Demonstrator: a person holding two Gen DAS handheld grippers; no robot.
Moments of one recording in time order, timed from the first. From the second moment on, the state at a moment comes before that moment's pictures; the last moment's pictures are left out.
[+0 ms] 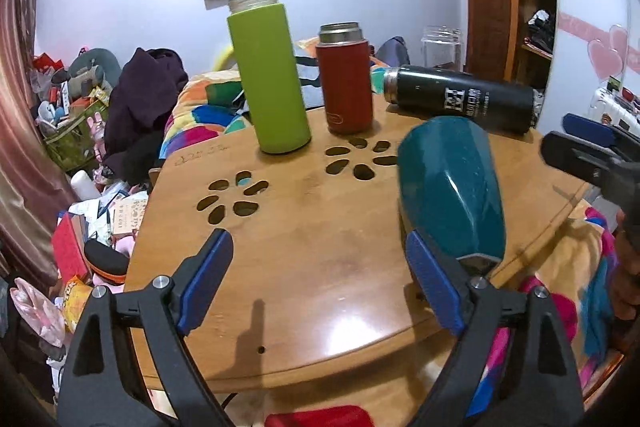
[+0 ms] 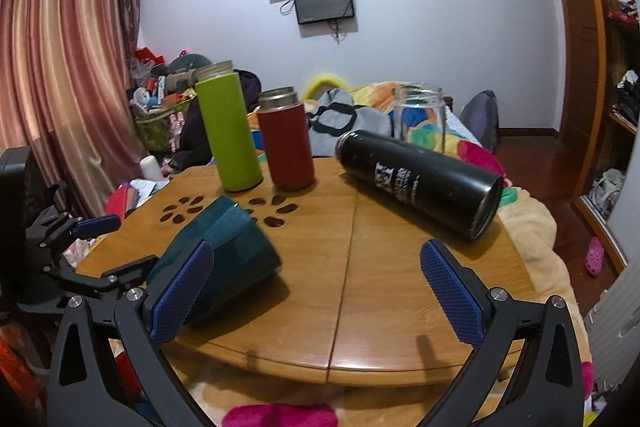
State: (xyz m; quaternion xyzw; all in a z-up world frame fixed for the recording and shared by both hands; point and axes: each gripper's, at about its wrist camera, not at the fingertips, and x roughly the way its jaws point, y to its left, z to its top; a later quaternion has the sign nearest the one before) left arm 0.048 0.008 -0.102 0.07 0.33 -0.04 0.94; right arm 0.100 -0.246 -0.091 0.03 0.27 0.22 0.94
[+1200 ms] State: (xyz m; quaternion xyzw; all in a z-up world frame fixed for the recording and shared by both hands) left arm 0.071 -0.033 -0.069 0.03 0.29 -0.18 0.94; right arm 0.100 -0.200 -0.135 -0.03 0.33 0.31 0.89
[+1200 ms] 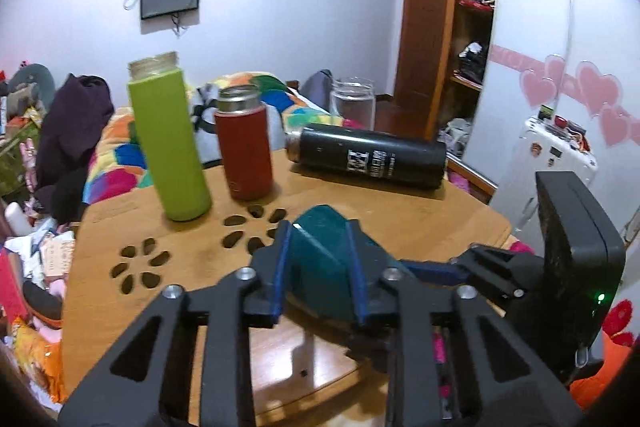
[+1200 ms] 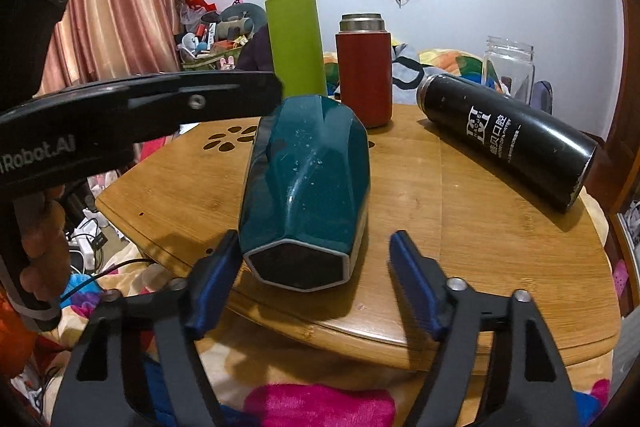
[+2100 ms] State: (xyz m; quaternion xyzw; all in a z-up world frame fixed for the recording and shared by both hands) left arm 0.090 -0.018 -0.066 0.00 0.28 -0.19 0.94; right arm 0.085 -0.190 -0.103 -0.07 0.24 0.30 0.92
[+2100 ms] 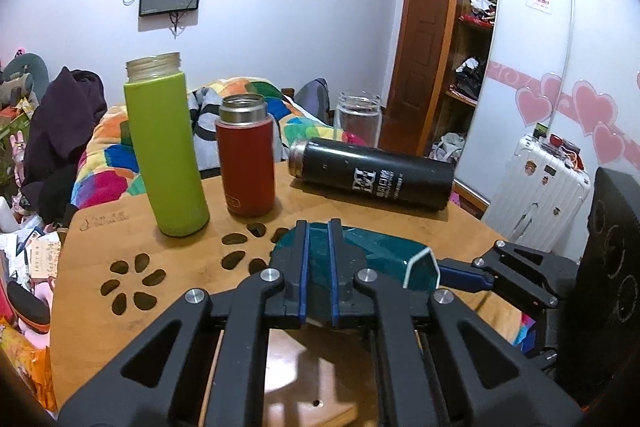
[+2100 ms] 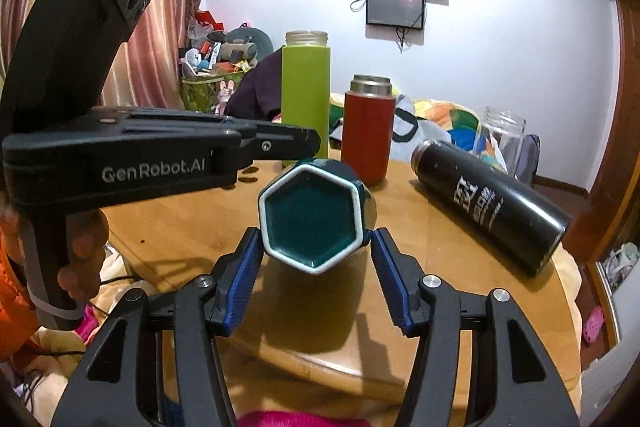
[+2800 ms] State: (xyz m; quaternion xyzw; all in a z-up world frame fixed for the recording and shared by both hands) left arm 0.114 0.002 -0.080 -0.03 0.27 -0.15 0.95; right arm 0.120 -0.171 -0.101 -0.06 0.24 0.30 0.92
